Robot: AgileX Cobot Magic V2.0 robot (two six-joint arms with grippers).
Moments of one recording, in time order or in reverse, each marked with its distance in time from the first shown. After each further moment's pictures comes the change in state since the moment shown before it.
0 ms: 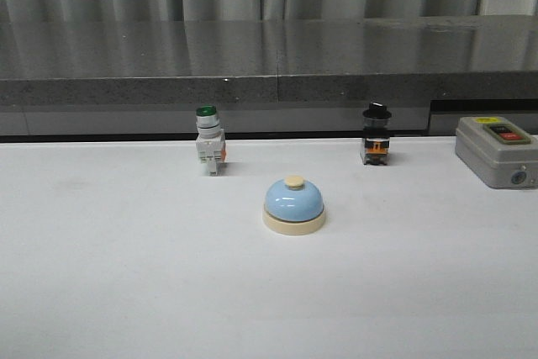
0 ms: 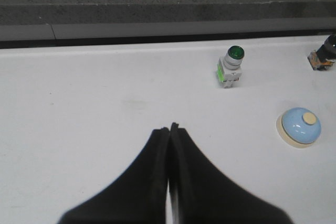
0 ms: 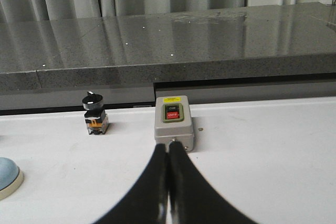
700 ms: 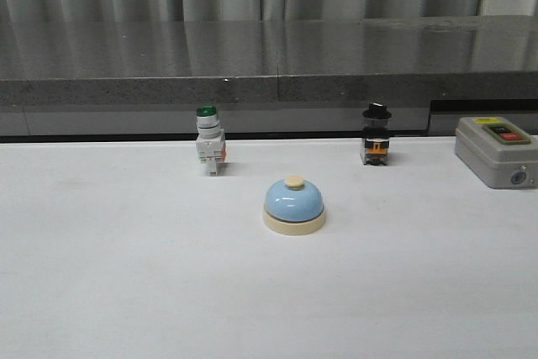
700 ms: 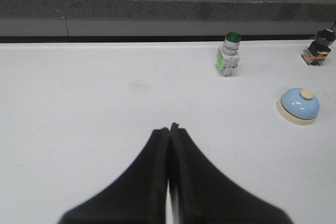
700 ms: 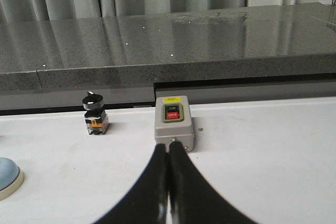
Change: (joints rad) left arm 0.000 -0.502 0.407 0.000 -0.073 -0.001; right arm 0.000 0.000 0.000 0.000 0.000 0.000
